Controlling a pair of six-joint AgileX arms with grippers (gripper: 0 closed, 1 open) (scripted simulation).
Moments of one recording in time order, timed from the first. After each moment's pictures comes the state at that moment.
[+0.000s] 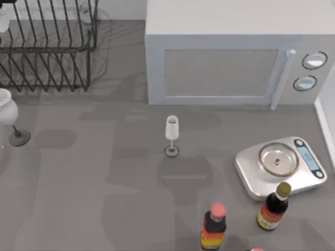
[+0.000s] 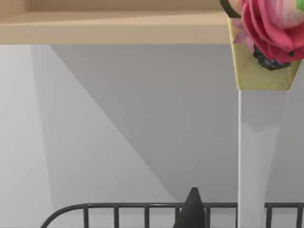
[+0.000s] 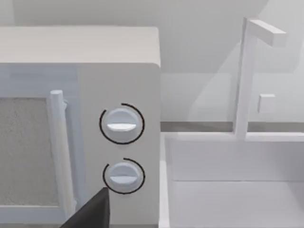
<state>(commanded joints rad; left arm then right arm) 0.08 1.69 0.95 0.74 0.12 0.02 0.00 0.00 0.00 0.00 0.00 0.00</state>
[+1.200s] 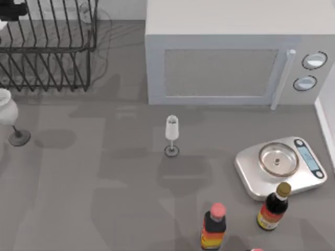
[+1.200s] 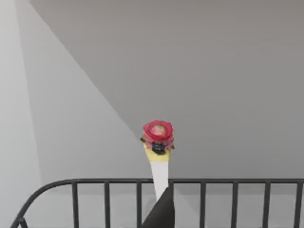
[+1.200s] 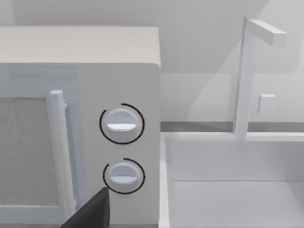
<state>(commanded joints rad) 0.07 1.76 0.92 0.83 0.11 0.02 0.00 0.00 0.00 0.00 0.00 0.00</state>
